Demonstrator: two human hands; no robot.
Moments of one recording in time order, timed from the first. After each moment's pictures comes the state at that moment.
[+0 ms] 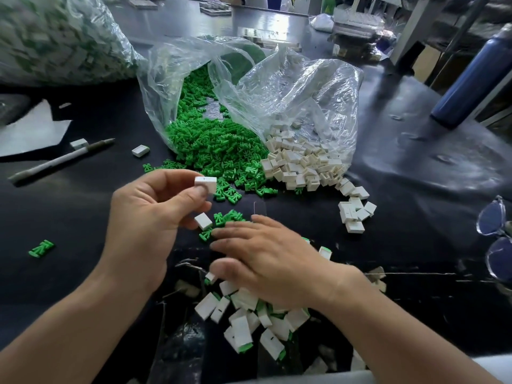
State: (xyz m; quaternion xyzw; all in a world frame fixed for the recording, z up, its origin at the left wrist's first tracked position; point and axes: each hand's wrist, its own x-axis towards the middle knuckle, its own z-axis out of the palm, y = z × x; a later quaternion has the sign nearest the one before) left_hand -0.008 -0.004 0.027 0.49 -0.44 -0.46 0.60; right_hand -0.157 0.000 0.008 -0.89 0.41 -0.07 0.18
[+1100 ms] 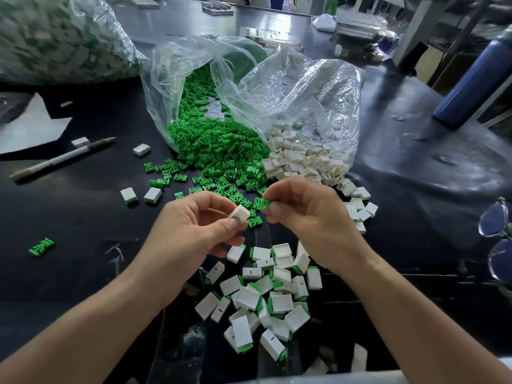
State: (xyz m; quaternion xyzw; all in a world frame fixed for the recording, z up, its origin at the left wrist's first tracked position) left_hand -0.021 0.002 0.020 0.51 -0.50 -0.55 0.44; right_hand -0.189 -0.014 0.018 -0.66 0.48 -0.42 0.40
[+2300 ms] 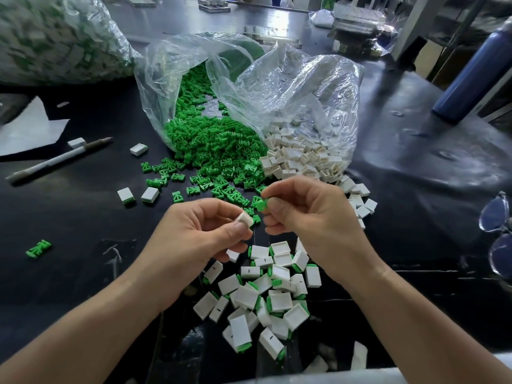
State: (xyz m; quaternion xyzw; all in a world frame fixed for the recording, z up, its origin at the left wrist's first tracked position) left_hand -0.023 0.007 0.023 0.50 -0.52 -0.56 0.41; right_hand -0.185 -0.001 0.027 -0.61 0.46 -0.45 0.45
